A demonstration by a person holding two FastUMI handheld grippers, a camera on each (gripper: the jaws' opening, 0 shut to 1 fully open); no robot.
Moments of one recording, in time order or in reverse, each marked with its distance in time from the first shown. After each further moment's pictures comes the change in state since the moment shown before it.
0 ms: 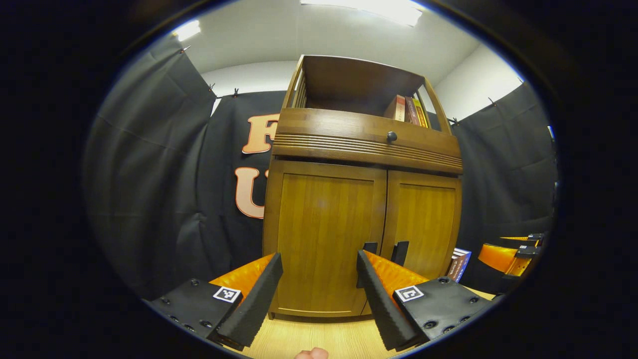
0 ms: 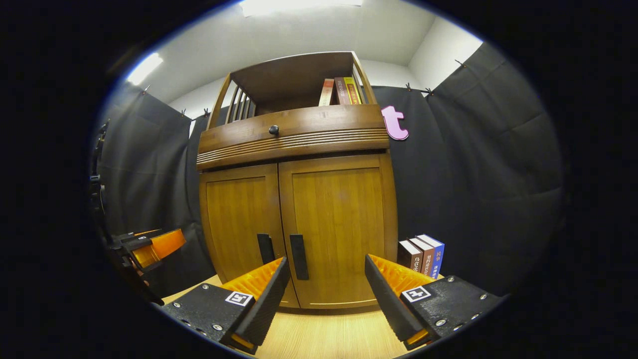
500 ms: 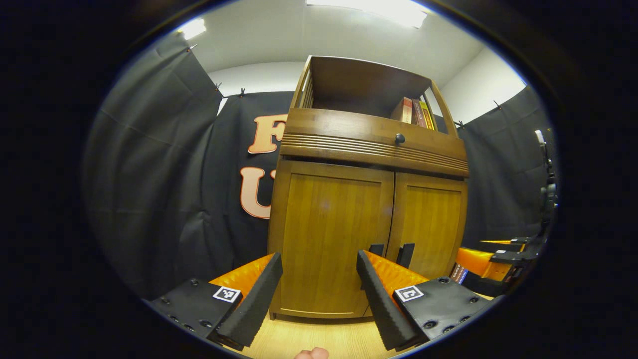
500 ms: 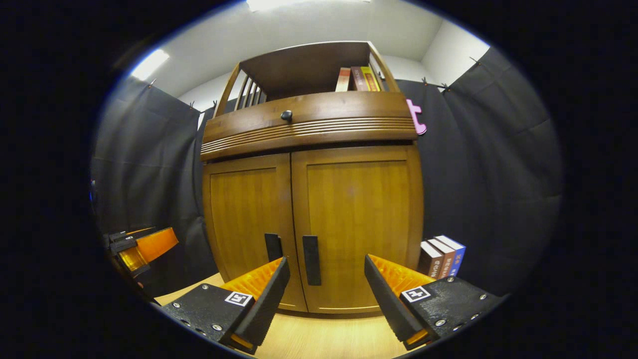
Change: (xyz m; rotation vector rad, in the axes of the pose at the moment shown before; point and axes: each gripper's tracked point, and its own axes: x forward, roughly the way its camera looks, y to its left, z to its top) left arm -0.003 0.011 0.009 -0.013 -0.026 0.033; right arm 0.073 0.045 -0.017 -0.005 0.060 0.114
